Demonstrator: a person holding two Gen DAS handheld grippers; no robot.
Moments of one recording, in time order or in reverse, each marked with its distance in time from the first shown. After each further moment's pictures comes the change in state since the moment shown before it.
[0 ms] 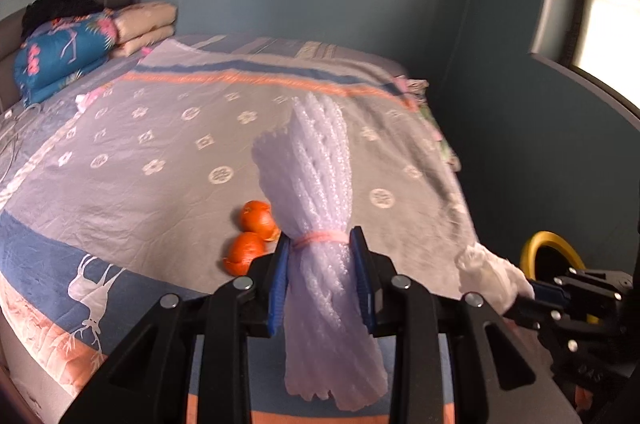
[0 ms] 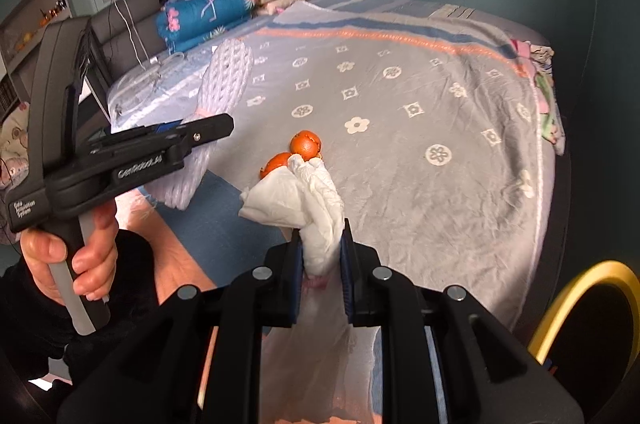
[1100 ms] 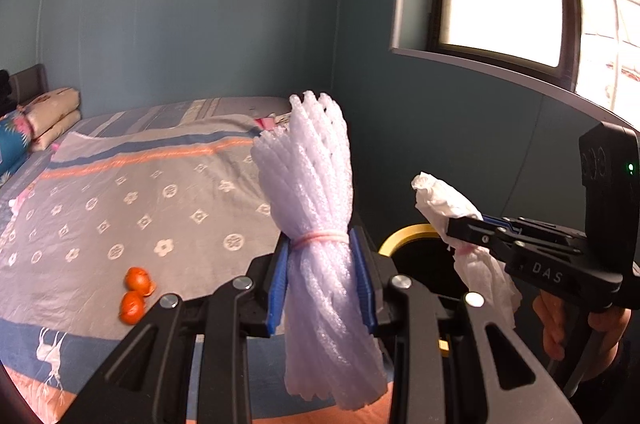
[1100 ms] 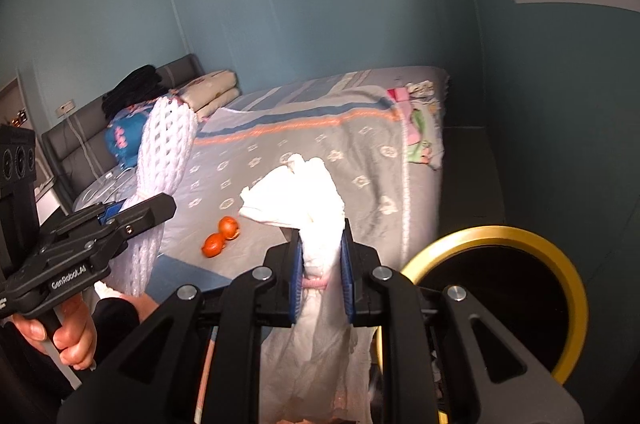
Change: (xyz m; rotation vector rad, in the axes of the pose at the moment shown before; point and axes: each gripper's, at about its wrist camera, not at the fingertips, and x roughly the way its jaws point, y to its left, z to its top) left arm -0.078 -0.179 -0.005 0.281 -0.133 -0.263; right arm -0.191 -0.109 -0.064 0.263 -0.322 -0.187
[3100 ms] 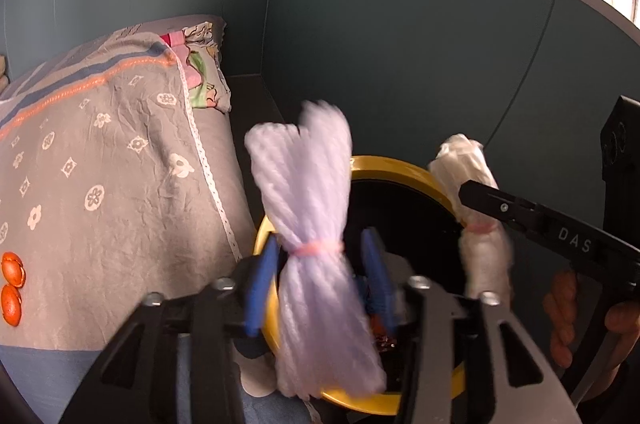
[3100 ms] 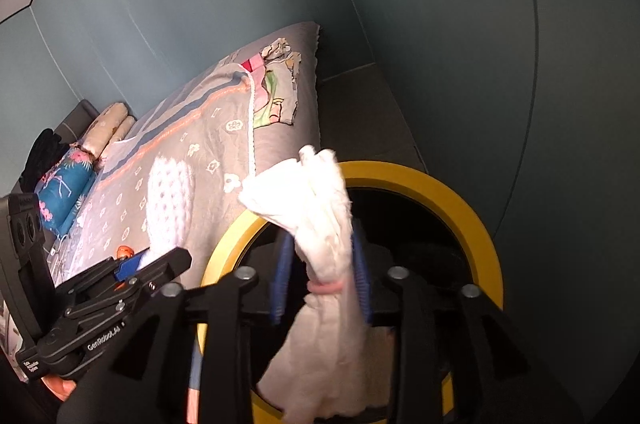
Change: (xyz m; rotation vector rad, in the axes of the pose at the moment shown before) left arm 0.189 -0.098 -0.032 0.014 0.304 -0.198; right arm 0.045 -0.181 -0.035 0.364 0.103 -0.278
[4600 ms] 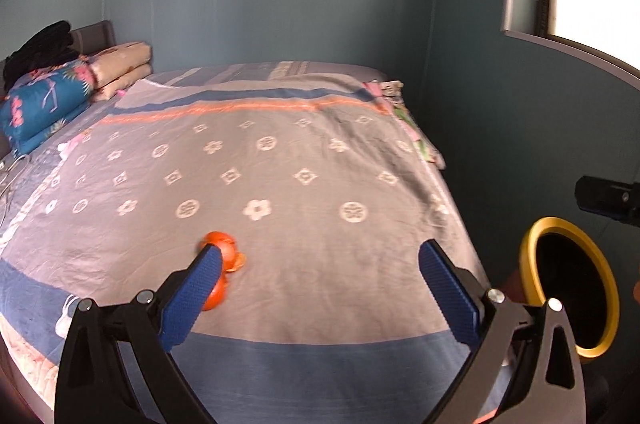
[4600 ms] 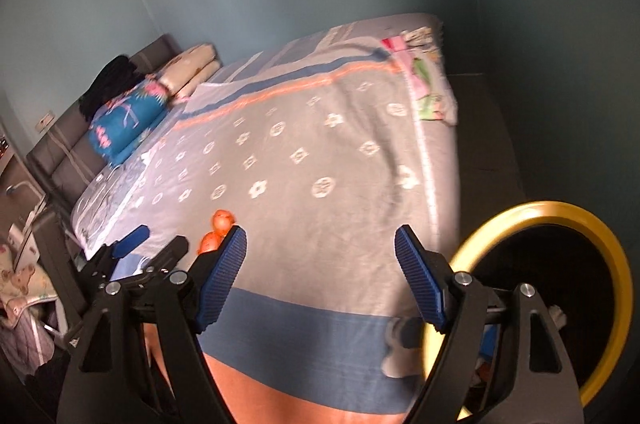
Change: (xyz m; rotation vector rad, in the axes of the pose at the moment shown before) left arm -0.146 0.221 -0.057 -0.210 -0.223 0.451; right arm 0.031 0.245 -0.010 -0.307 0.118 0.272
